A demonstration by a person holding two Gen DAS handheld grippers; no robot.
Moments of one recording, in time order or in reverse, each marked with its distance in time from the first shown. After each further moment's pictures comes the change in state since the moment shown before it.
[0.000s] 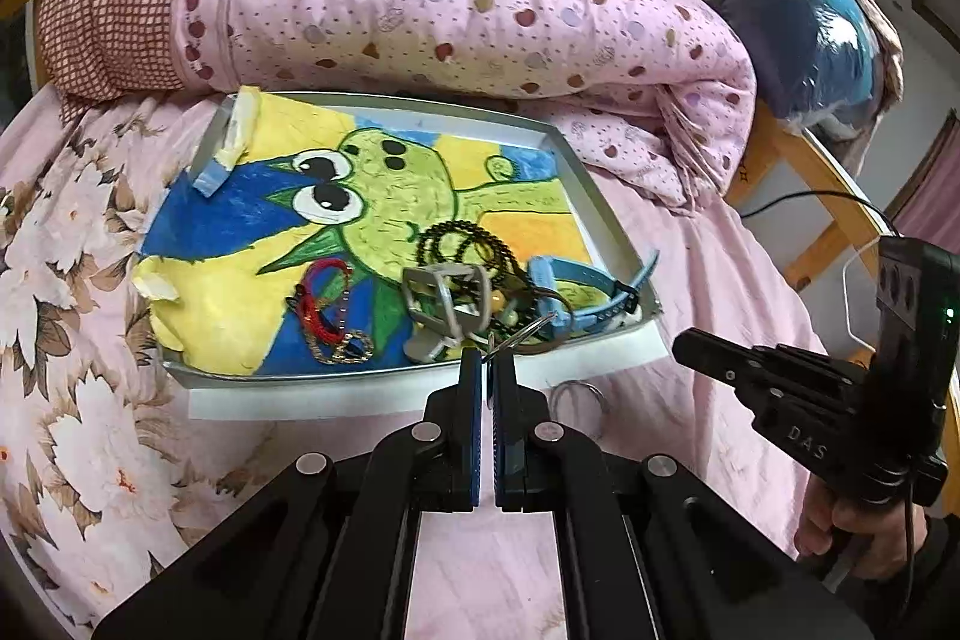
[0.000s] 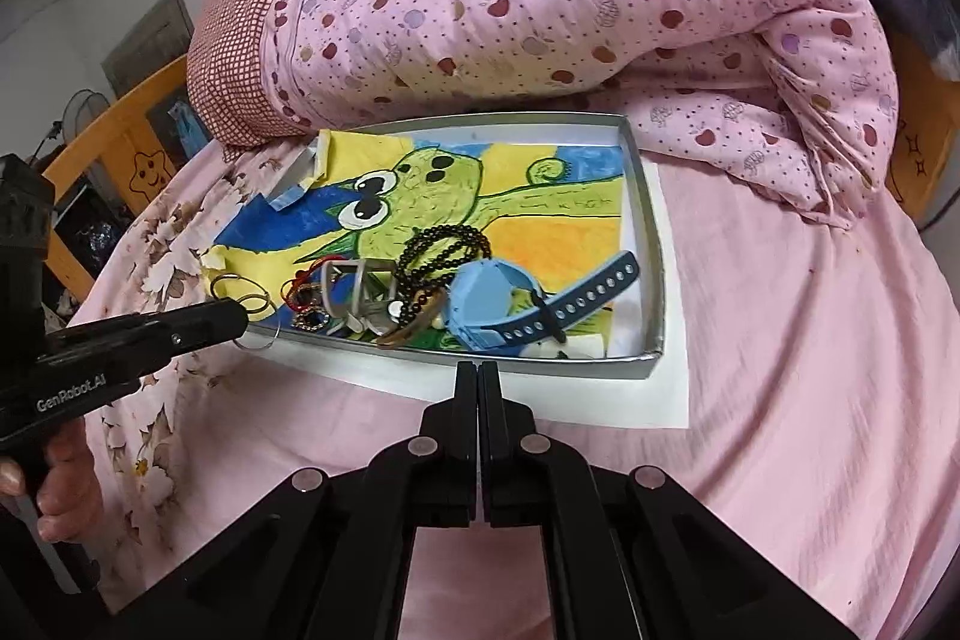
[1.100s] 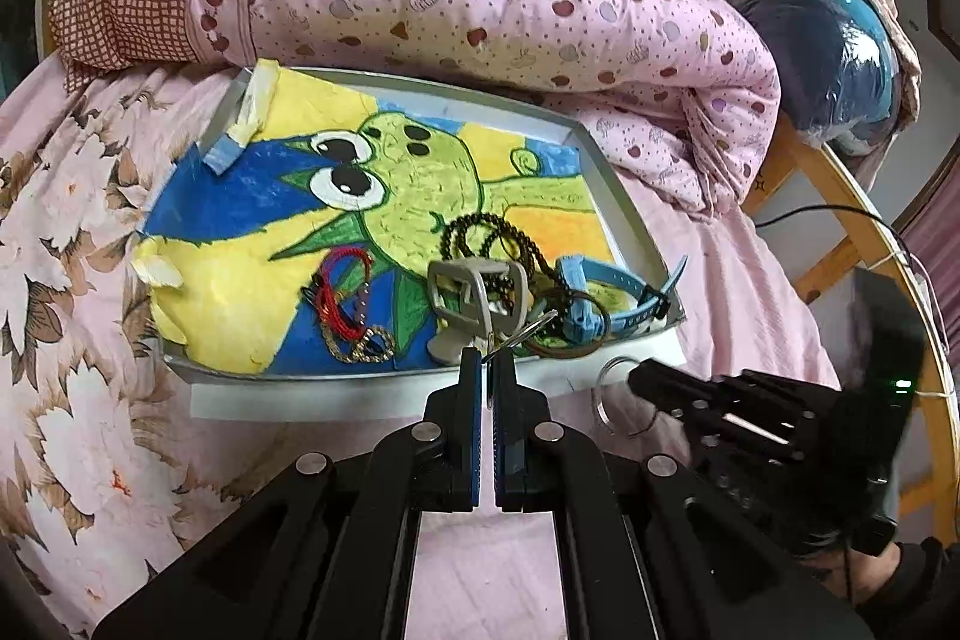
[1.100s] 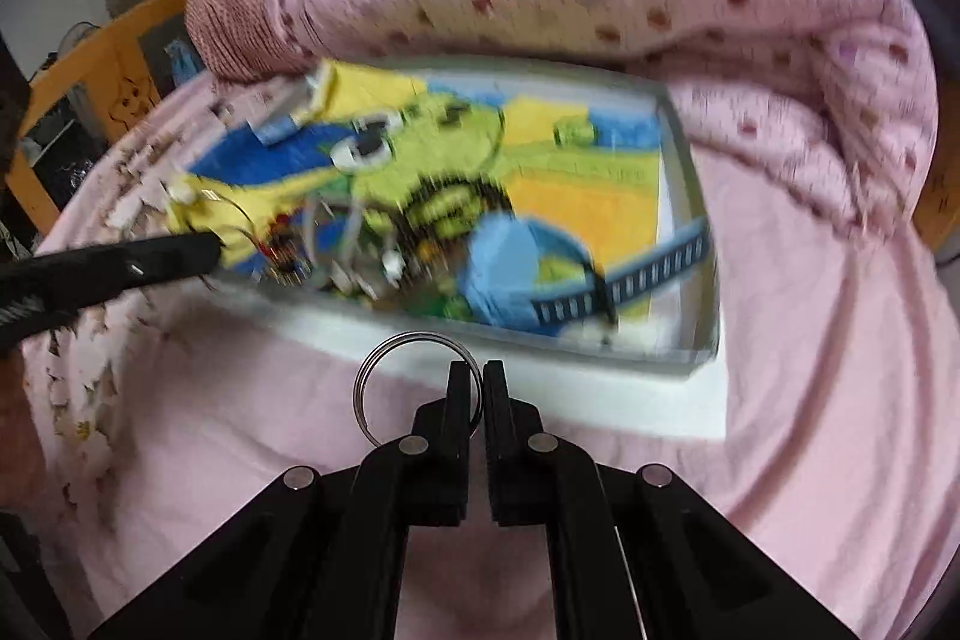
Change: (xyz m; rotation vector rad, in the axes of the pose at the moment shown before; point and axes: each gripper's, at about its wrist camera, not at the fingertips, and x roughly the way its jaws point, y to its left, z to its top) left arm 0.007 0.019 0.004 -0.048 0.014 0.000; right arm 0.039 0.024 -0.007 -0.120 0.041 -0.069
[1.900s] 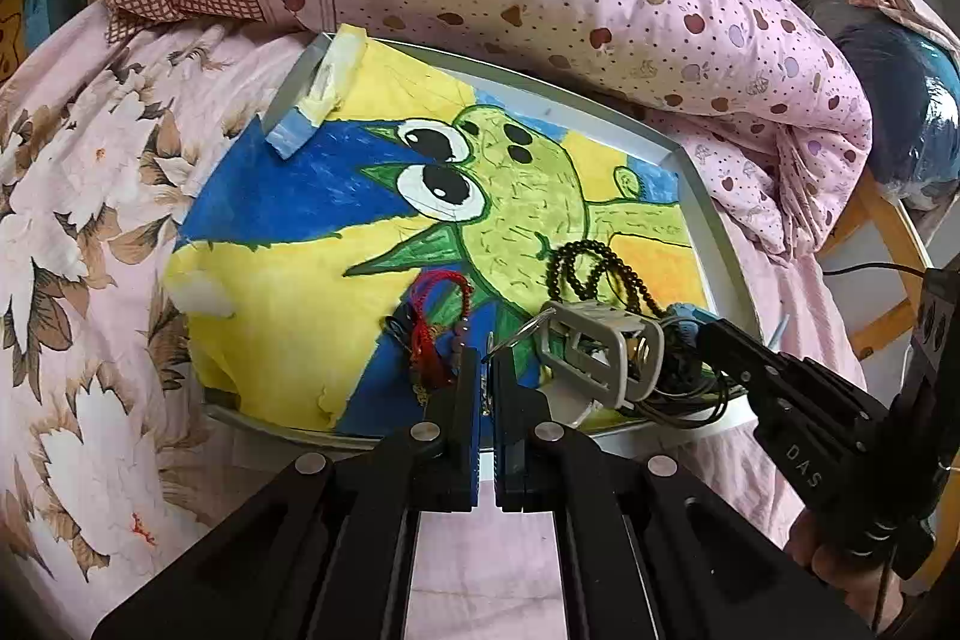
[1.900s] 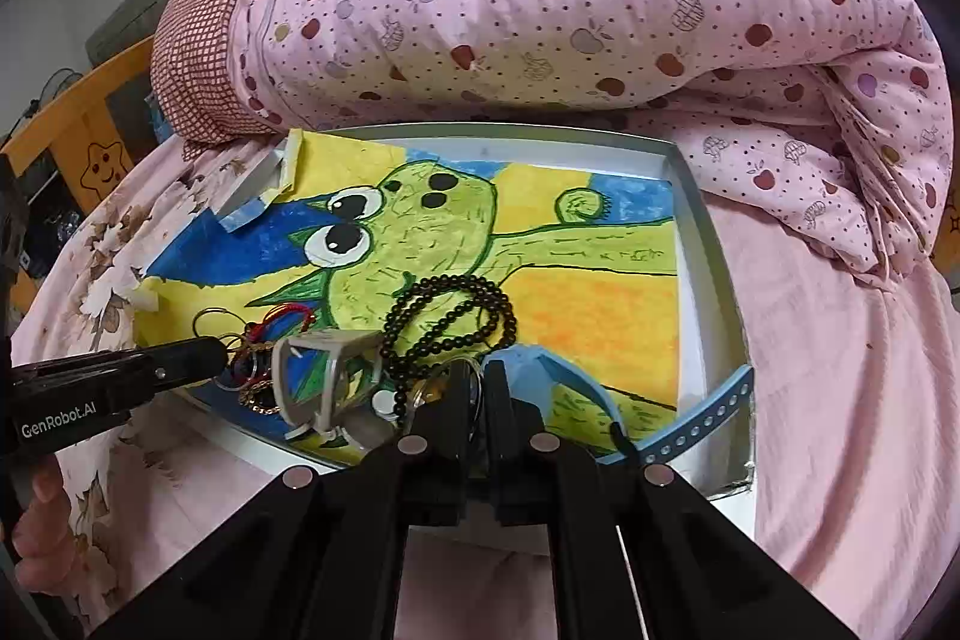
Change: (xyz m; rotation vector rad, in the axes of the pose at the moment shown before) left arm 0.034 0.046 0.018 -0.121 0.023 0.104; right arm 0.036 -0.005 0.043 0.079 -0.073 -0.015
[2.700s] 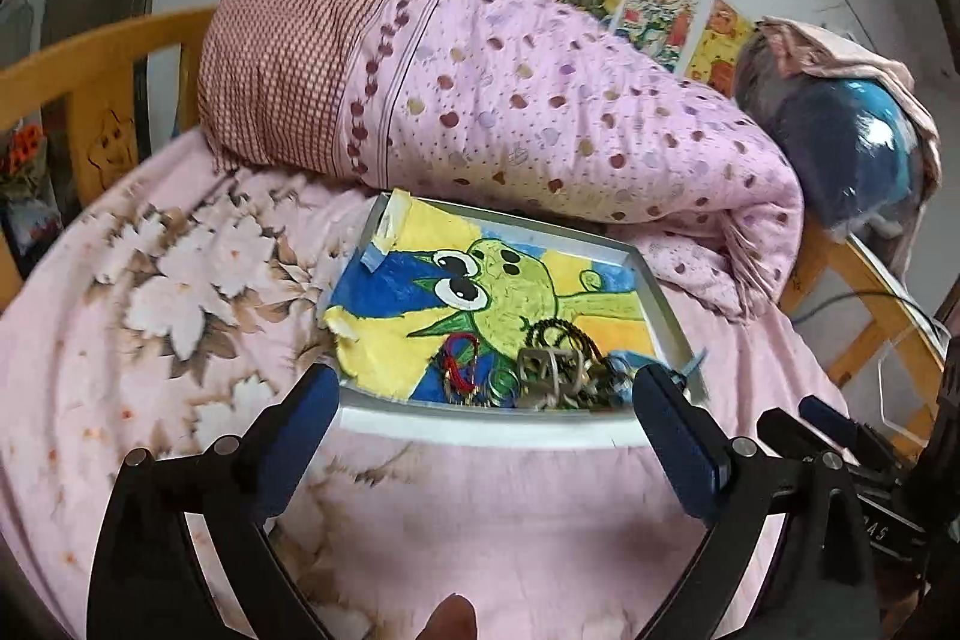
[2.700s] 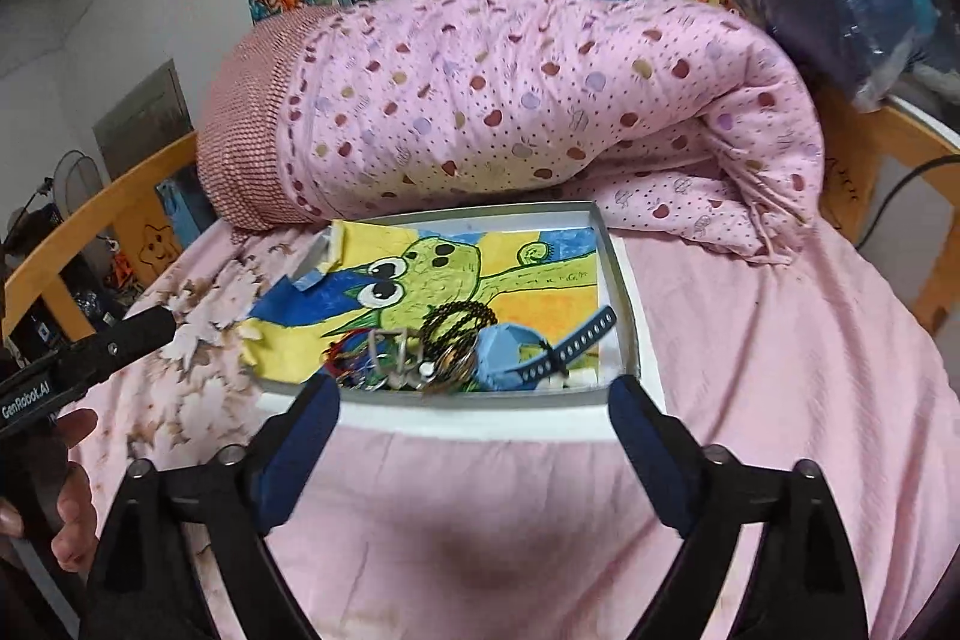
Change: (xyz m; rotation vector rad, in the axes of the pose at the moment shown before) left arm -0.143 -0.036 -0.061 0.067 -0.330 0.082; right arm -0.149 0.006 -0.049 0.107 -0.201 0.001
